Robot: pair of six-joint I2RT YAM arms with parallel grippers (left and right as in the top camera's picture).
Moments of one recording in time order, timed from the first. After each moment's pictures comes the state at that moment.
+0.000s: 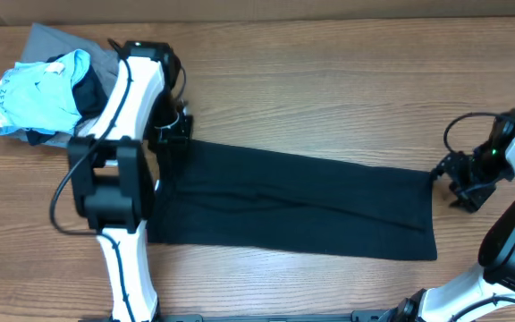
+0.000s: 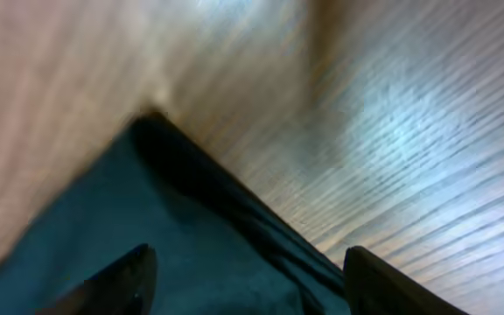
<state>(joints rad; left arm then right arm) -0.08 2.25 1.95 -1.58 0.07 -0.05 -0.49 1.86 1.23 -1.09 -0.18 0.35</state>
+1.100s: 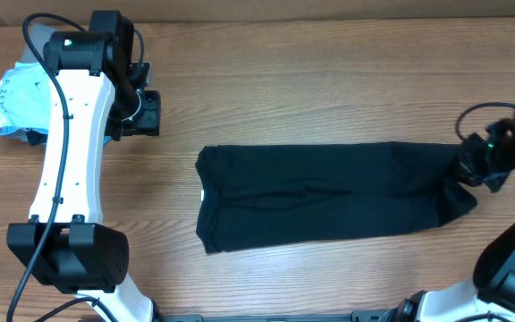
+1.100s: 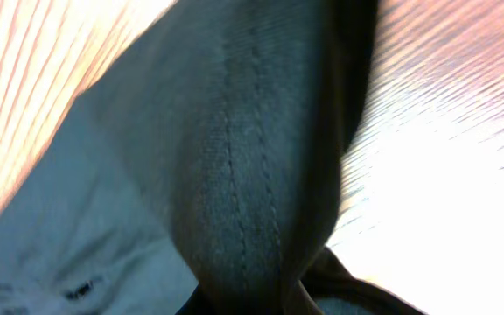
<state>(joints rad) -0.02 1.86 1.96 -1.59 0.01 -0.05 -0.43 1.73 1.39 -1.25 -0.23 0.24</state>
